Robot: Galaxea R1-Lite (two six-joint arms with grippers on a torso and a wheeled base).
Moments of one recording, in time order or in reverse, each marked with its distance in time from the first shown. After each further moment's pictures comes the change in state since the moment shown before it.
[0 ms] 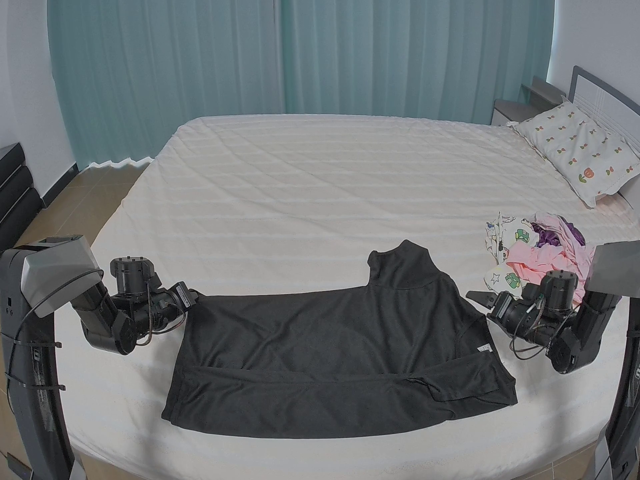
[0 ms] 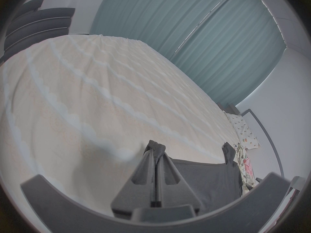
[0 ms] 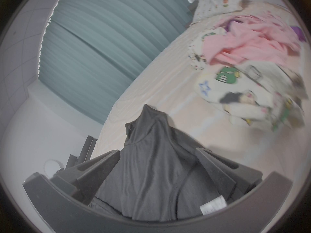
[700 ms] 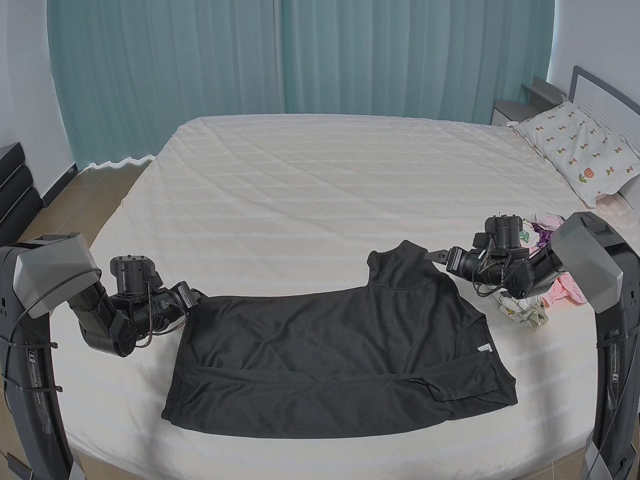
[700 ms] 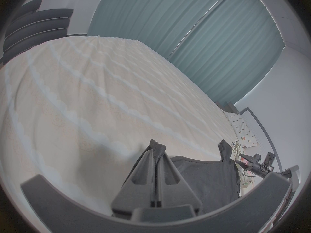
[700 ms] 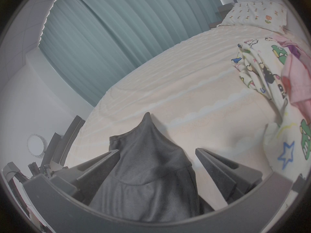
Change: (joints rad) left arm -0.030 -0.046 0.045 -0.002 0.008 -0.003; right arm 0.094 0.192 -0.886 0.782 -0.073 -0.243
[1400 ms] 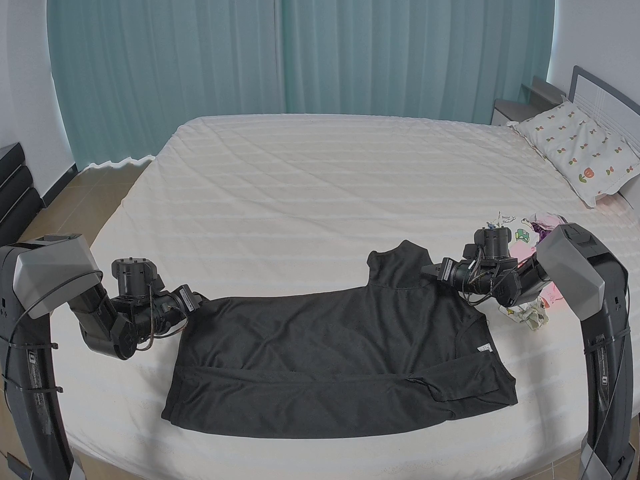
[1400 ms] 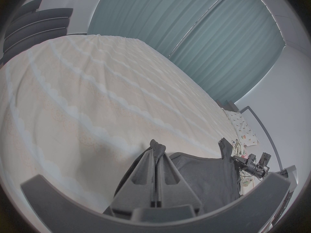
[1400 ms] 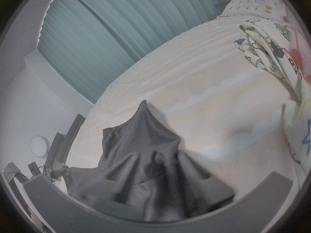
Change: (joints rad) left arm -0.011 -0.004 0.022 -0.005 0.006 0.001; right arm 0.011 0.108 -0.085 0.007 0.028 0.007
